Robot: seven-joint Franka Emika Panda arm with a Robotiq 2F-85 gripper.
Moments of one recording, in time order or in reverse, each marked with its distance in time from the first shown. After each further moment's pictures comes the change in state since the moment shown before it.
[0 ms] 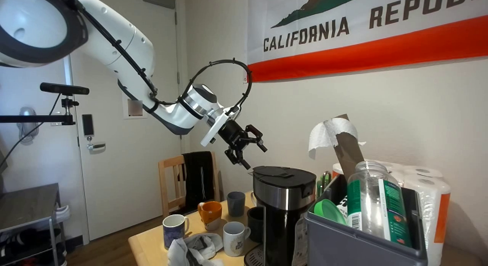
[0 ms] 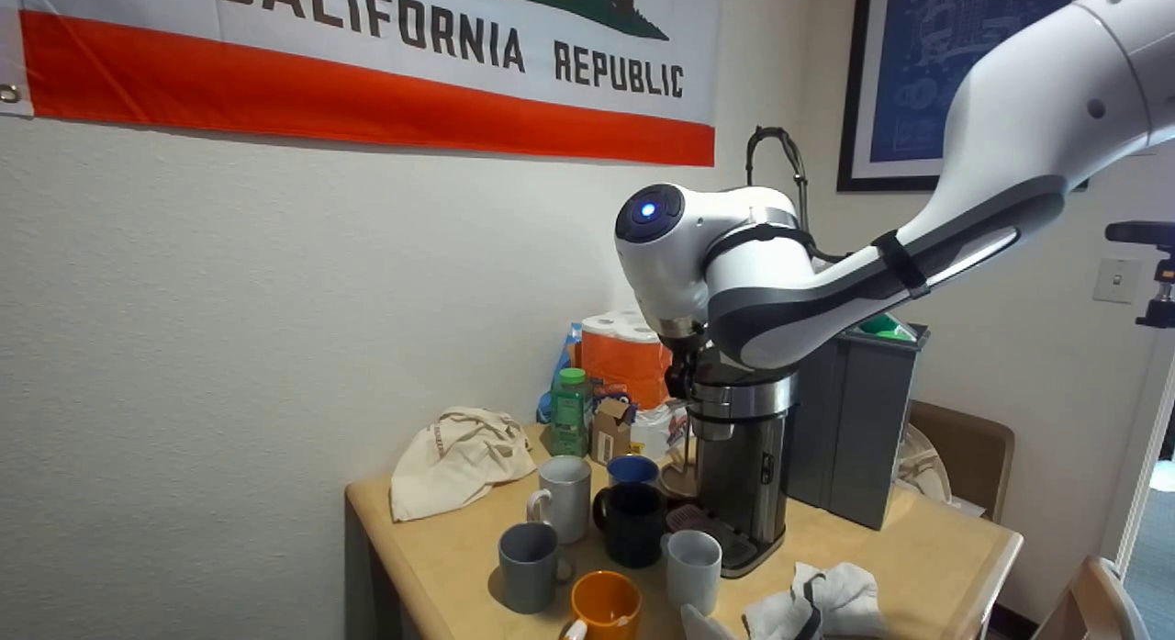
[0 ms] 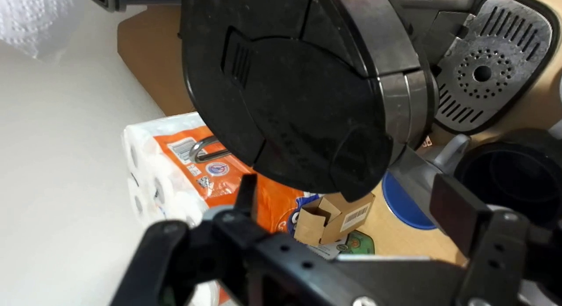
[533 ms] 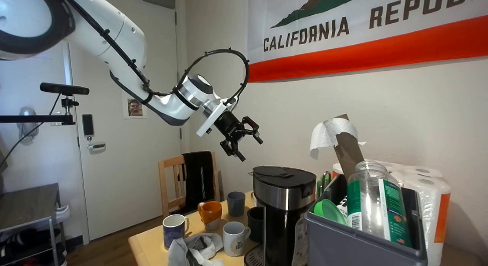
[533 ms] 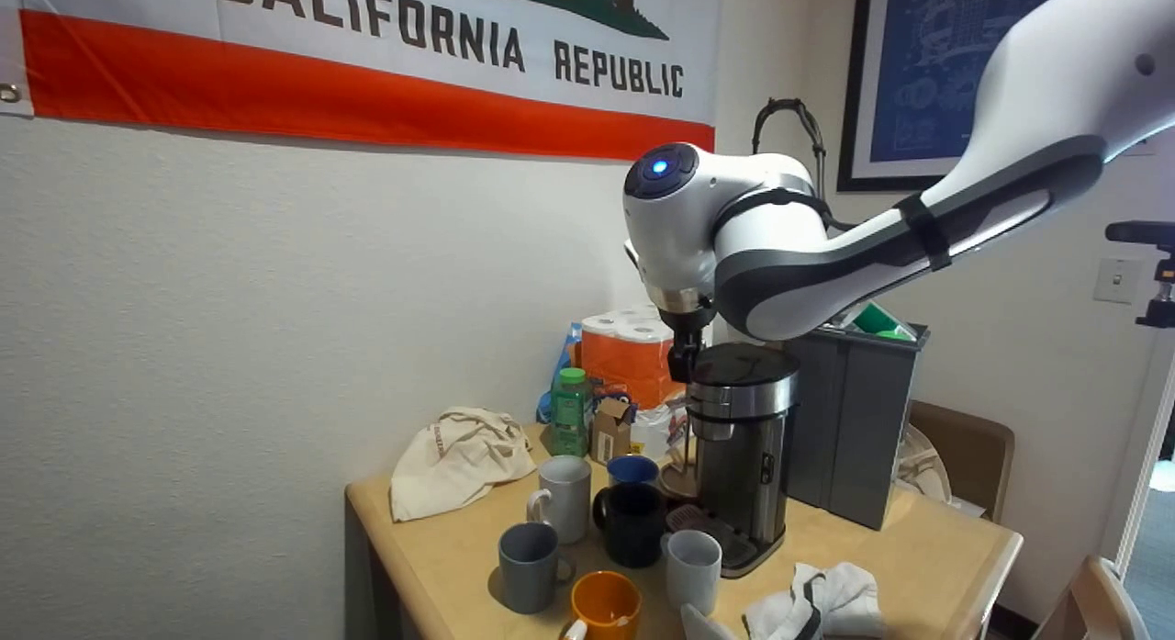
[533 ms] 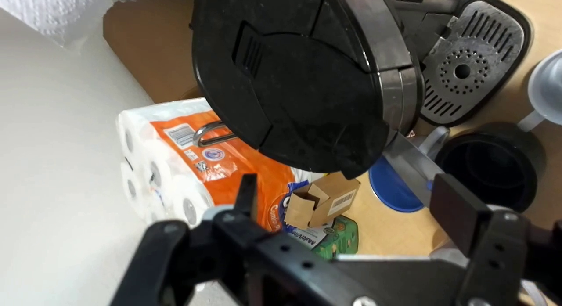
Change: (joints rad) arm -0.012 -0.060 0.026 -0.012 0.058 0.000 -0.088
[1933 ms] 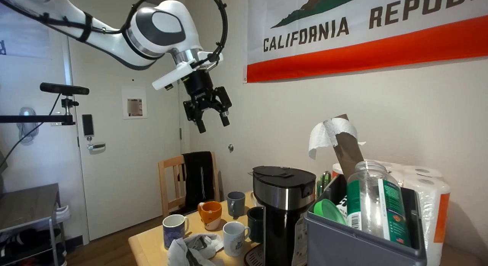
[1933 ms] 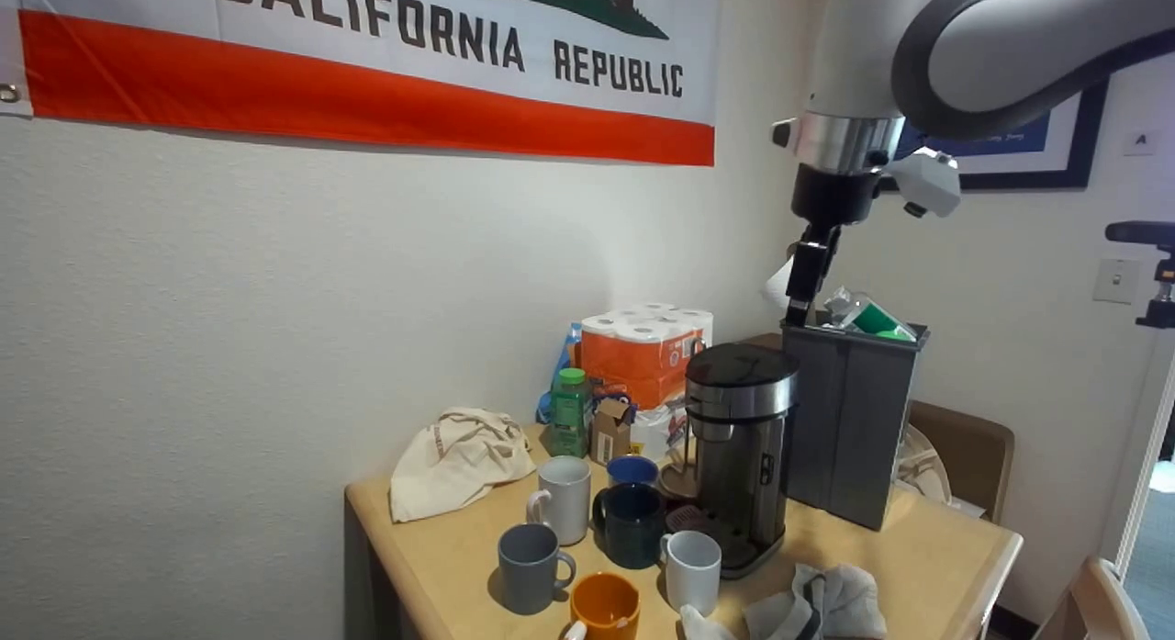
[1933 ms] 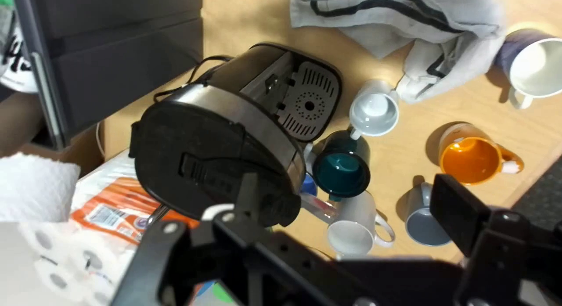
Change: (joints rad) arm -0.102 -0.525 -0.034 -0.311 0.674 -0.003 -0.346
